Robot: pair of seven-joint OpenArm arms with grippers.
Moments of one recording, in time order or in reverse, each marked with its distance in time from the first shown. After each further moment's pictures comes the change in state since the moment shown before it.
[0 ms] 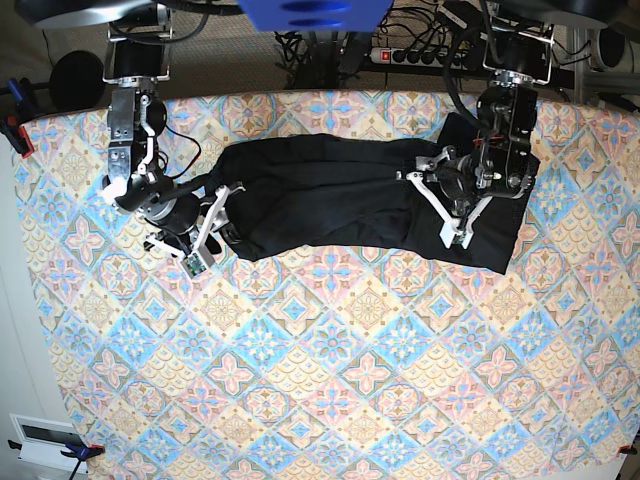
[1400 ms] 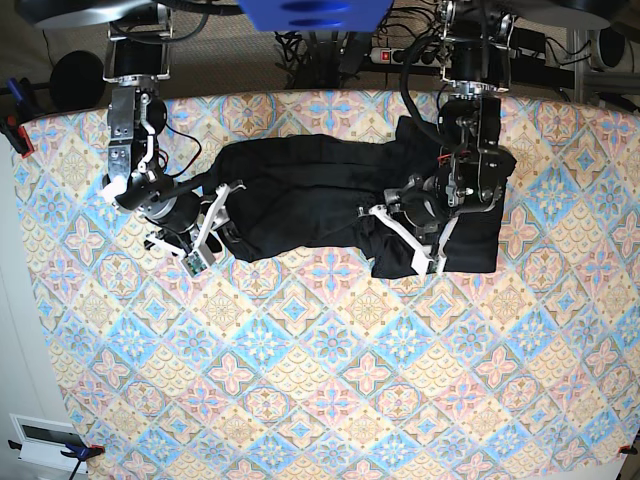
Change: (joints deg) left arm -4.3 11.4 -3.1 0.0 1.1 0.0 -2.3; right arm -0.3 0.0 0.0 0.3 0.0 0.0 -0.4
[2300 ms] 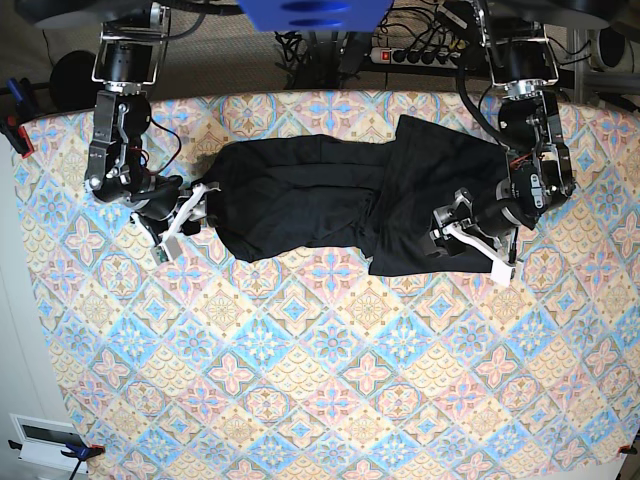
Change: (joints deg) left arm 1.2 -8.3 -15.5 4.7 -18.3 0.2 1.3; right arm 0.4 1.4 7.0 -13.7 11.3 0.0 -2.0
